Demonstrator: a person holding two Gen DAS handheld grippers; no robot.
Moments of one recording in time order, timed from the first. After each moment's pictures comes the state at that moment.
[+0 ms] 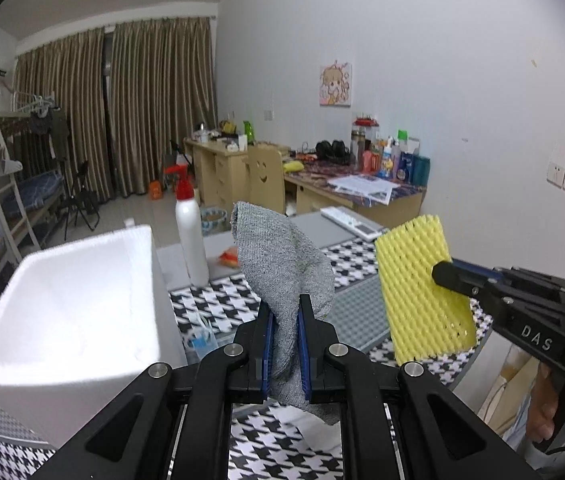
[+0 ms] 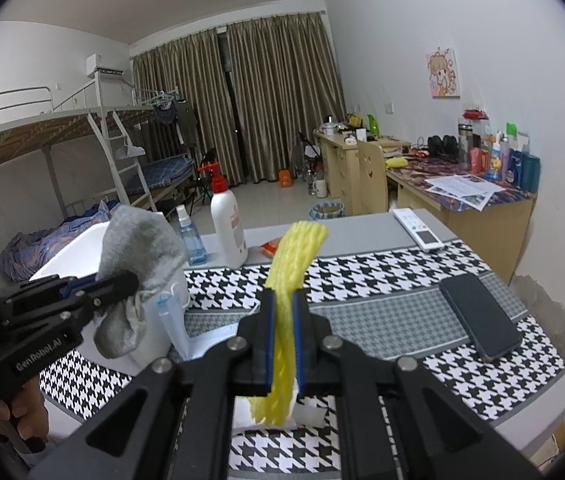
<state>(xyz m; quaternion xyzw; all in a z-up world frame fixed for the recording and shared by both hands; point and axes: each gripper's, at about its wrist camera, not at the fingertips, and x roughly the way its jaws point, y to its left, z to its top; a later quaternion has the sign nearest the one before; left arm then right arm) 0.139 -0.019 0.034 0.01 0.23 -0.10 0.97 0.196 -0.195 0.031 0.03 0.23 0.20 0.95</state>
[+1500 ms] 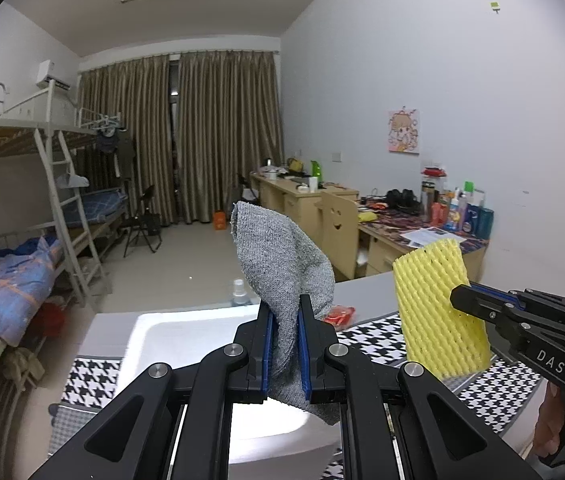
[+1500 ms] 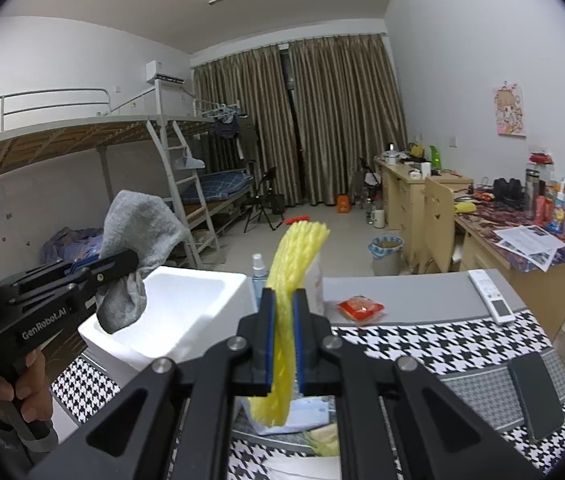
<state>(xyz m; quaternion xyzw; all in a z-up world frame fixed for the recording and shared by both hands) 0.143 0.053 0.086 0.00 0.17 0.02 0.99 0.226 -0.121 0.081 0.01 0.18 0.31 0.93</state>
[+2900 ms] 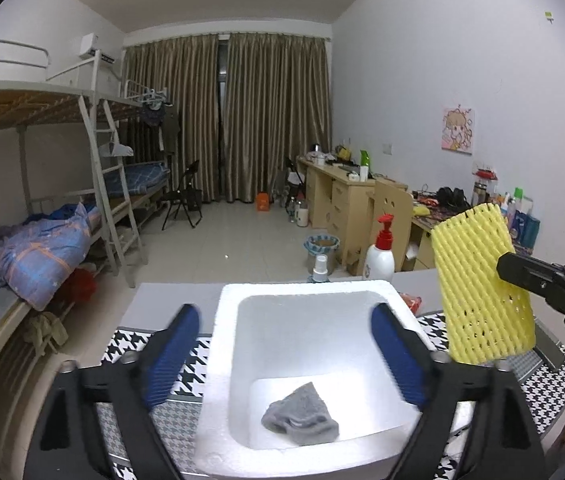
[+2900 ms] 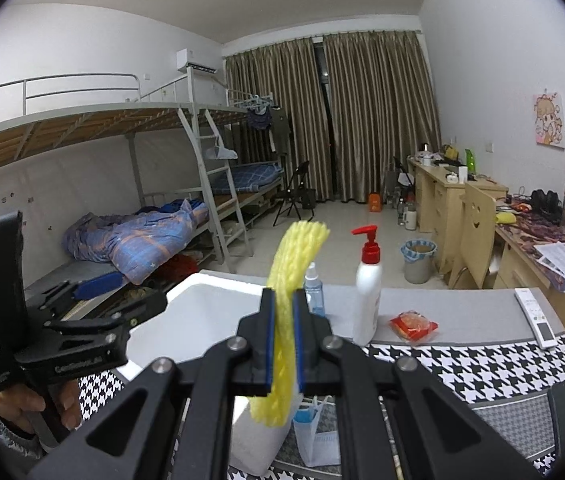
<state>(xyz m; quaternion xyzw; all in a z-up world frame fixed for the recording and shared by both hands) 0.151 0.119 0.062 -0.04 0.19 0.10 0.98 0.238 -0.060 0.088 -0.01 0.19 0.35 0.92</state>
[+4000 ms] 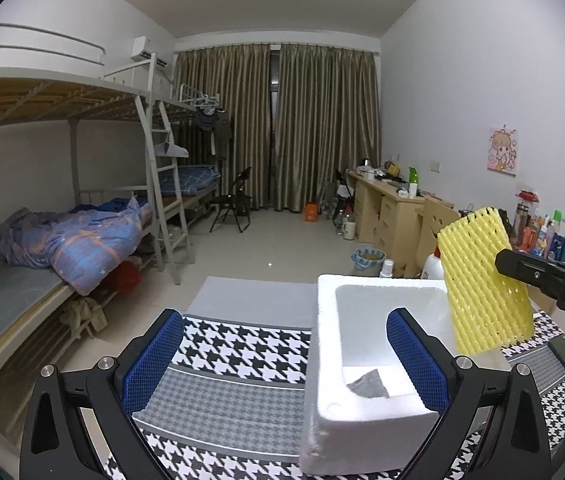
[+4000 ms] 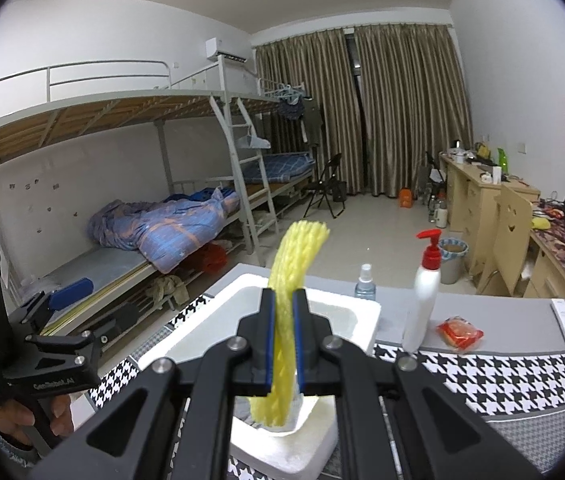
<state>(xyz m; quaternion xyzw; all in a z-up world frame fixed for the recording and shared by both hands) 0.099 0.159 0.061 -0.06 0.17 0.19 0.97 0.235 -0.015 0.088 -0.02 0.20 0.41 0.89</state>
